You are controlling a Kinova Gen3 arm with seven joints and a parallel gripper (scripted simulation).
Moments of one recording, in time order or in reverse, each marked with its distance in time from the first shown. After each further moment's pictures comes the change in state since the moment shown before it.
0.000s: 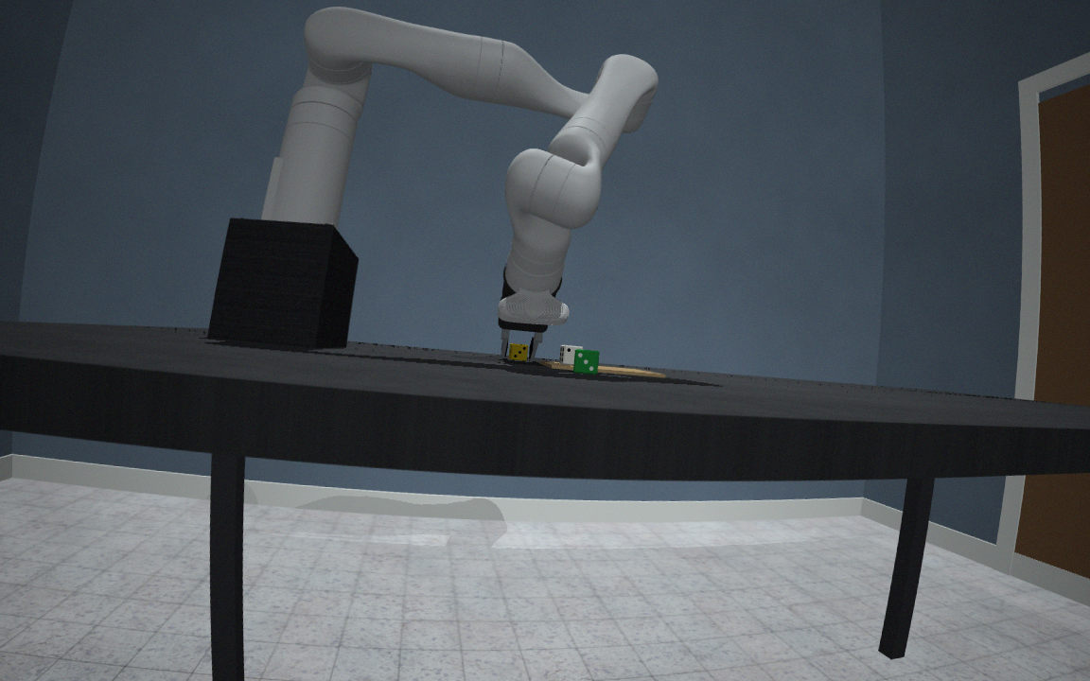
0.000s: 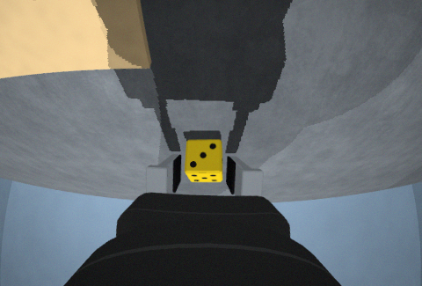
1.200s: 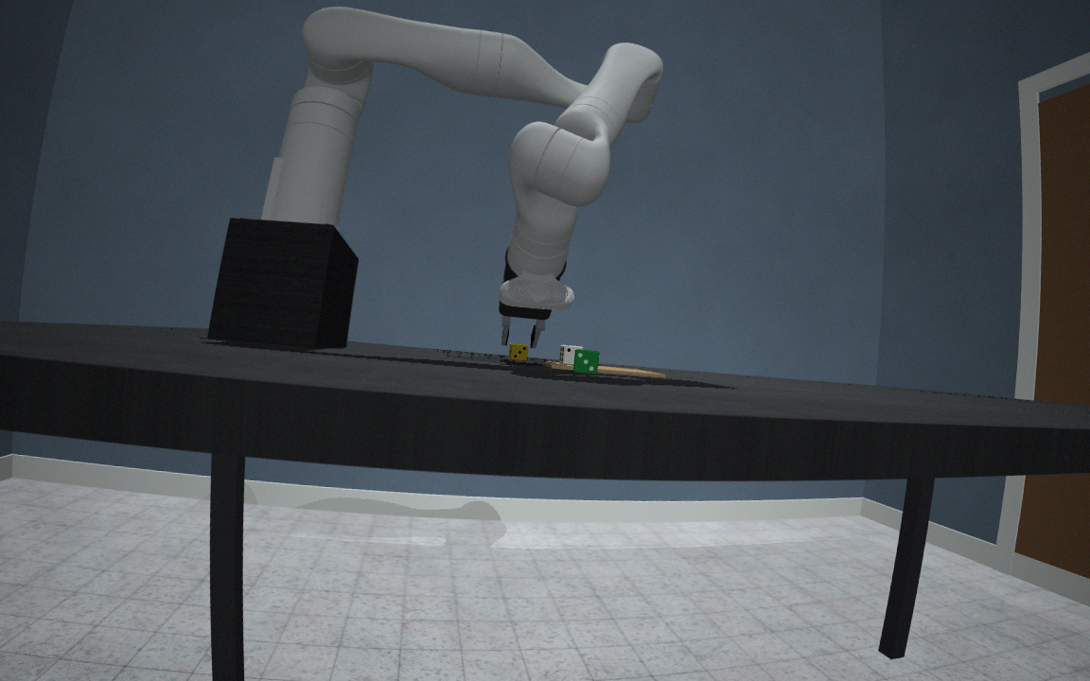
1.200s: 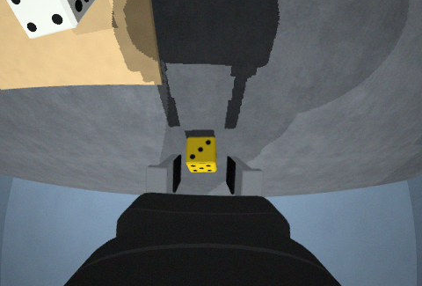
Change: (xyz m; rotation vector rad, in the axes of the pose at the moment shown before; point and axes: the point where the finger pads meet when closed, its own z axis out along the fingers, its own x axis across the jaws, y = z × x) arm 0.002 0.001 -0.037 0.000 0.008 0.000
